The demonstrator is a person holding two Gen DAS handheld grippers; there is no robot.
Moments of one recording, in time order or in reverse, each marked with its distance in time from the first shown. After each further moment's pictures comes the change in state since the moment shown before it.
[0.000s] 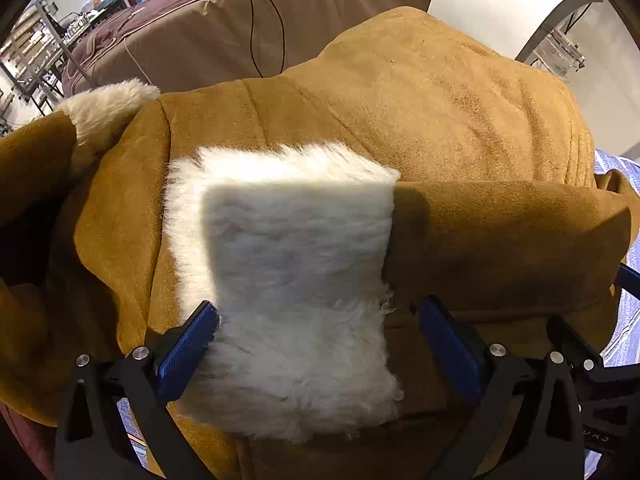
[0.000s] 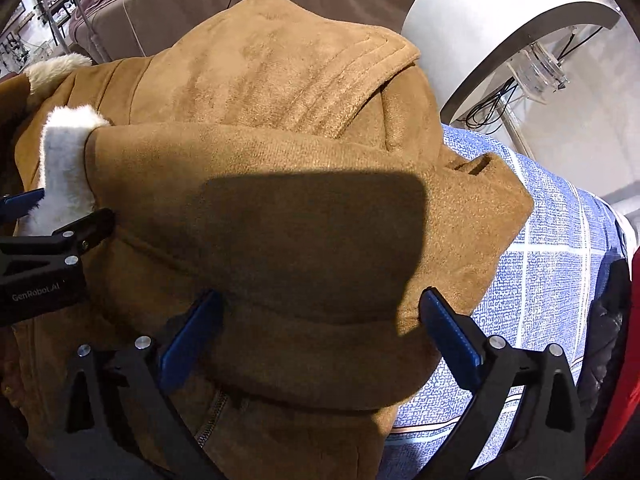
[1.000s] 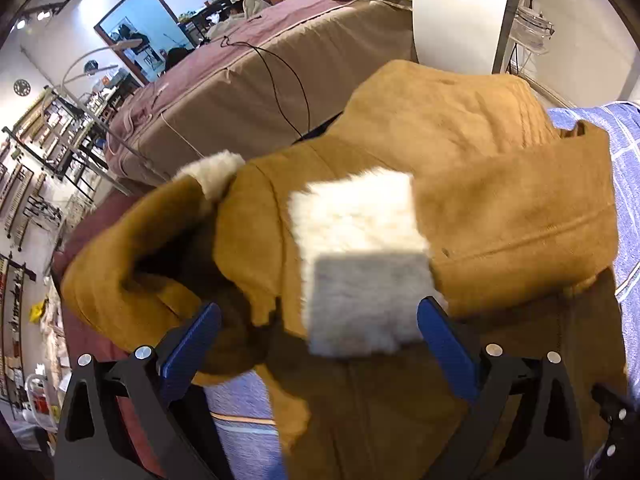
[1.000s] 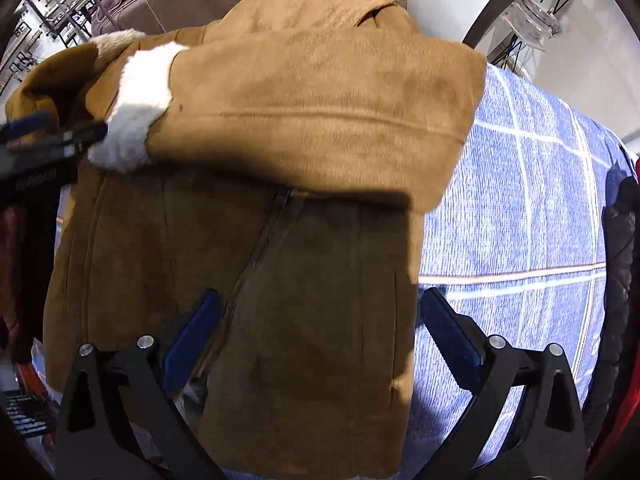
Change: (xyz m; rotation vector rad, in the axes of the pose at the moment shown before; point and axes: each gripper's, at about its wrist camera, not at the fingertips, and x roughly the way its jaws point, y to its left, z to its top) left arm -0.106 0.009 -0.036 0.208 -0.155 0.215; right arm -0.063 -0.015 -0.090 0.063 0.093 0.156
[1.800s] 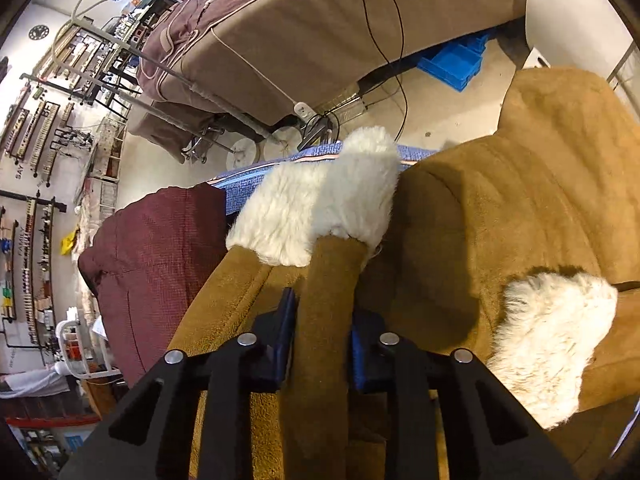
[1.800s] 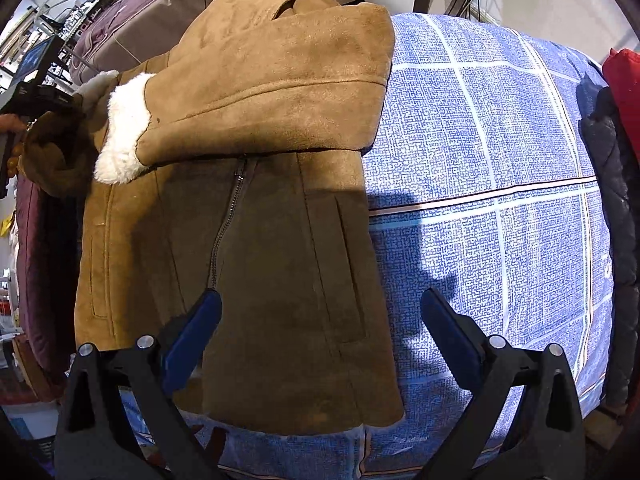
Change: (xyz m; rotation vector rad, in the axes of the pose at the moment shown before) left arm 0.100 0.129 0.088 -0.165 0.356 0.106; right arm -0.028 -0.049 -0.037 0.210 0.028 0.071
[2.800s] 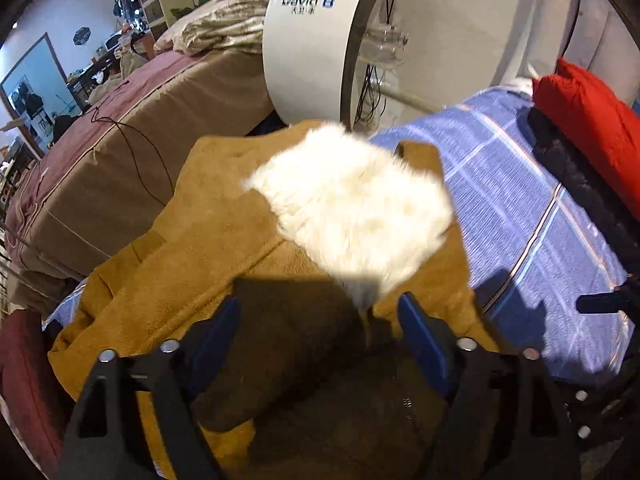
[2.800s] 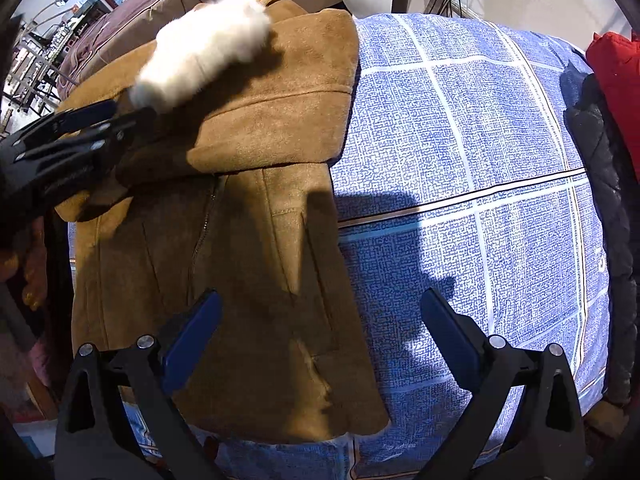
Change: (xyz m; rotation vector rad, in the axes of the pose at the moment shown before) left arm -0.125 -0.201 -0.134 0.426 -0.514 -0.513; right arm -0.005 -0.022 0.009 0.068 -0.026 -0.016
